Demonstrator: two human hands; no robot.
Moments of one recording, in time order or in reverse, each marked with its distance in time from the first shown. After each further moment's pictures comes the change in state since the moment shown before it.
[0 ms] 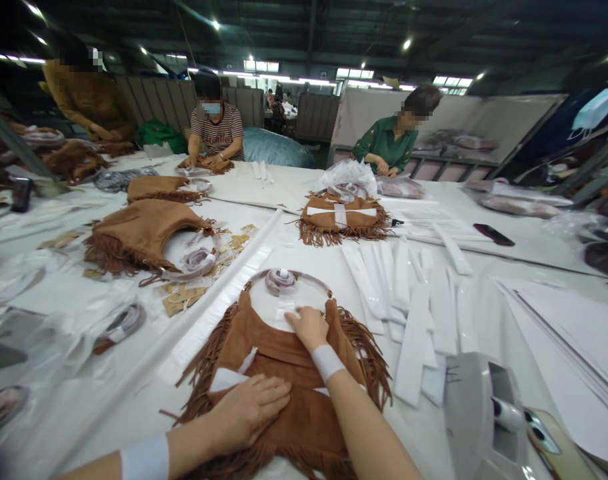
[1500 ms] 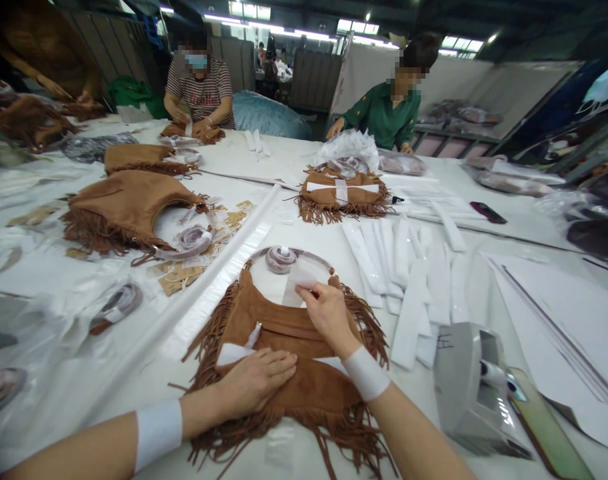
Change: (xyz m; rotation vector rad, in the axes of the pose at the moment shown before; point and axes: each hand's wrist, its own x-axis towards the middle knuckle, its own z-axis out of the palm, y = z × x) left_hand -0.002 -0.007 0.000 -0.071 0.004 0.028; right_hand -0.045 -0.028 -0.056 0.455 0.060 -0.114
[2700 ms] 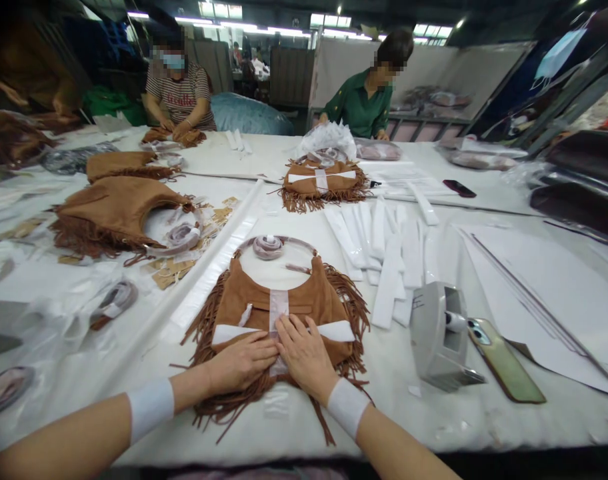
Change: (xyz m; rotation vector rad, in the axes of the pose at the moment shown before) left_hand -0.014 0.007 -0.004 0.032 -0.043 0.191; right_hand -0.136 0.055 0.027 -0.783 -0.193 -0.546
